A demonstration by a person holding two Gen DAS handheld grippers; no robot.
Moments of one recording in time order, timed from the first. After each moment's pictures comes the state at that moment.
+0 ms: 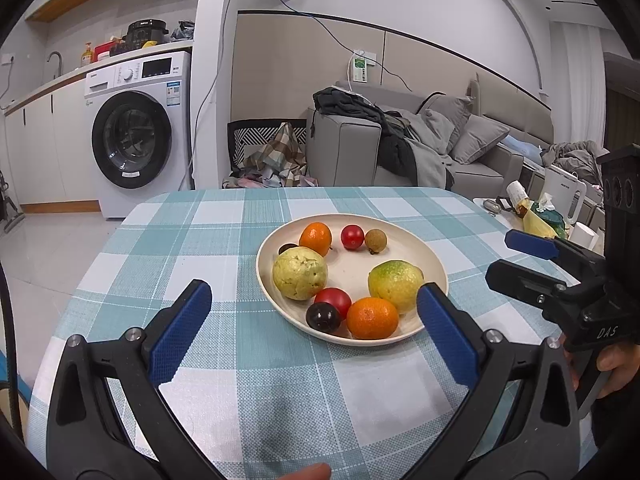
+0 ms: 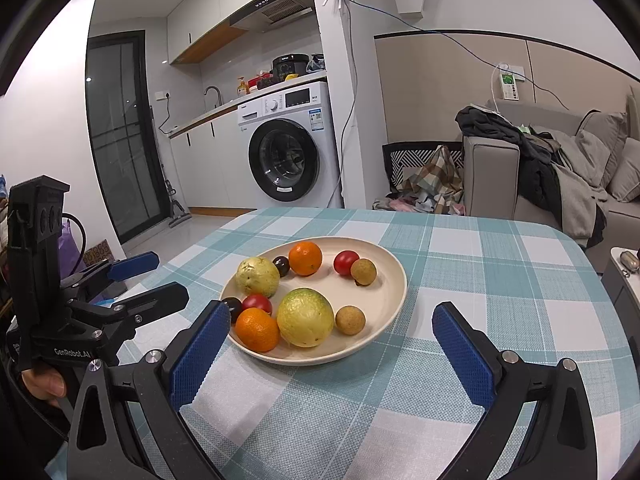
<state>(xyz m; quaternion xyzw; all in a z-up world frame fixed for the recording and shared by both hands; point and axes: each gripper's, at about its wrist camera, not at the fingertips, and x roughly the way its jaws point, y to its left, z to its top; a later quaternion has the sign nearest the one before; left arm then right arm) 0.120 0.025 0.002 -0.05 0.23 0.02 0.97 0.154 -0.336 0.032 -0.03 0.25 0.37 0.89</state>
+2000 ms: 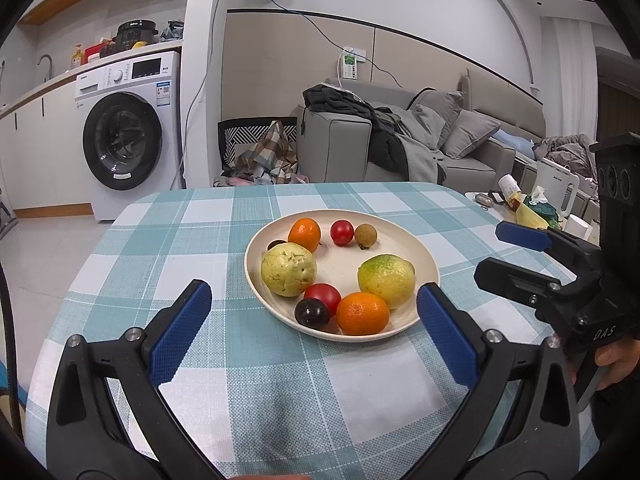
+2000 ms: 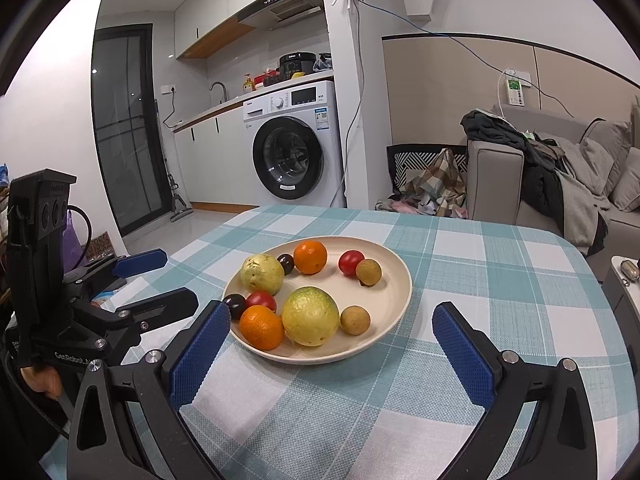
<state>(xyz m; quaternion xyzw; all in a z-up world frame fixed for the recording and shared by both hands) 0.124 0.015 -0.001 -0.04 0.24 0.00 0.97 0.151 -0.332 0.033 -0.04 0.25 0.38 0.89</state>
